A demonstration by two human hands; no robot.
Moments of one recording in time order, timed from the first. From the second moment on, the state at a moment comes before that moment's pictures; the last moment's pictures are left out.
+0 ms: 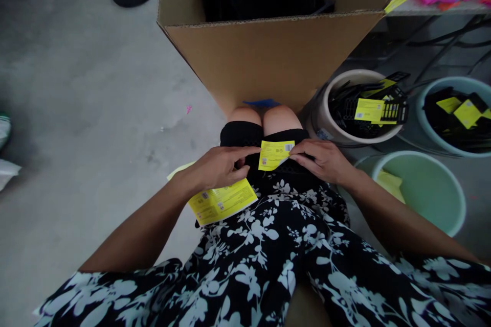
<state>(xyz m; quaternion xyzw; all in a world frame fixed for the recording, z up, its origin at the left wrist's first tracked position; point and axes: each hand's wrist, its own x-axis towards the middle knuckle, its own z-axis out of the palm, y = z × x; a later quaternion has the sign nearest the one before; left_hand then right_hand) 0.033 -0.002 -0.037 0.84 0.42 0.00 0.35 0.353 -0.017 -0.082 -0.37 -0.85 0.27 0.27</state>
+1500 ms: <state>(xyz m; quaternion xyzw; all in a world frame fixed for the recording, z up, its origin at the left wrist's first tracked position) 0.041 0.001 -0.060 0.87 0.43 0.00 0.26 0.310 -0.085 -0.104 -0.58 -0.81 0.07 0.08</state>
